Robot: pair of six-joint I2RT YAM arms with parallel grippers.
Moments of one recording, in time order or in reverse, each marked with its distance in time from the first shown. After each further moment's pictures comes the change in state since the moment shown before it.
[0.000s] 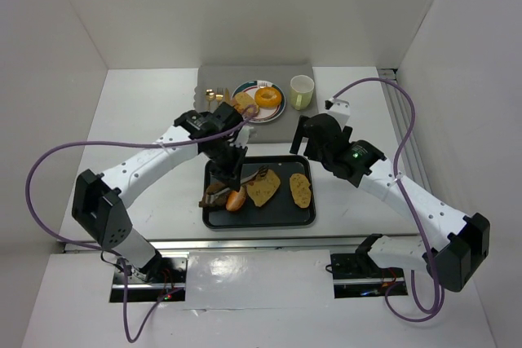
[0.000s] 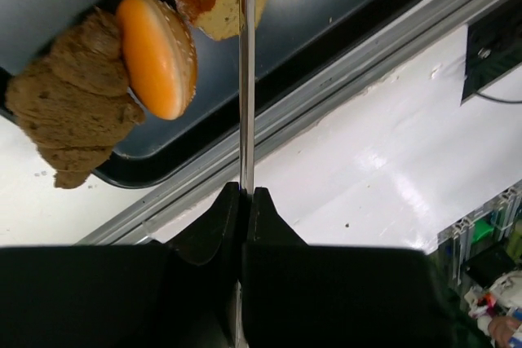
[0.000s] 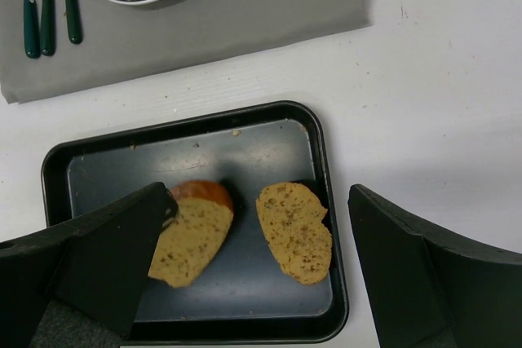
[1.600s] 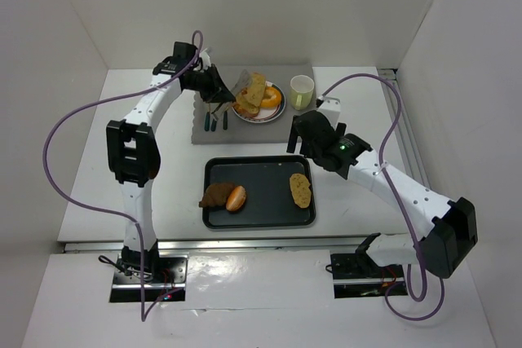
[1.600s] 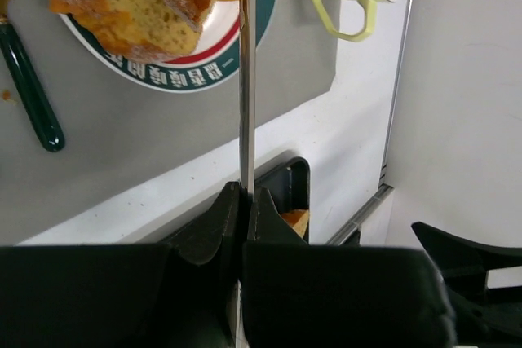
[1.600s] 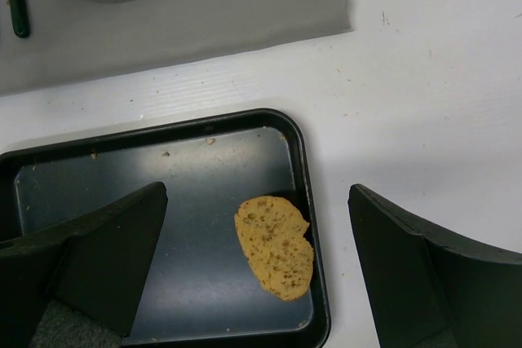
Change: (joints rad) left arm 0.499 0.575 0.602 0.414 0.323 -0.251; right arm 0.000 0.108 0.035 0.000 0.046 -0.049
